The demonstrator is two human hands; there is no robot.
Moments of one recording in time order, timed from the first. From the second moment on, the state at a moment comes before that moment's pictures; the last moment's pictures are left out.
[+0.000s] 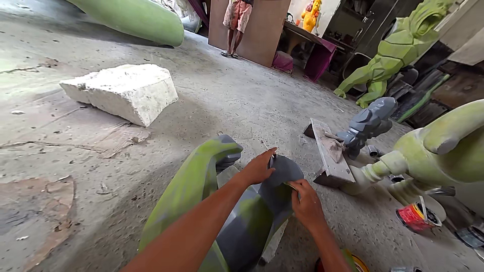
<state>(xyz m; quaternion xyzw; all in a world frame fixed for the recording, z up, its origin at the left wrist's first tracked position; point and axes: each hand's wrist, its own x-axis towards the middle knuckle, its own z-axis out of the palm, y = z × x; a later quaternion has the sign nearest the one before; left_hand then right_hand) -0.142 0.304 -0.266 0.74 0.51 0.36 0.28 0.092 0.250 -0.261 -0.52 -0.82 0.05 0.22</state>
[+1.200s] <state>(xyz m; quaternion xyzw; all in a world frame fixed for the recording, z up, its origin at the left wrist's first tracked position) -0.140 0.311 -0.276 0.74 0.50 0.36 0.26 0.114 0.254 -0.260 -0.50 -0.84 0.06 0.22</state>
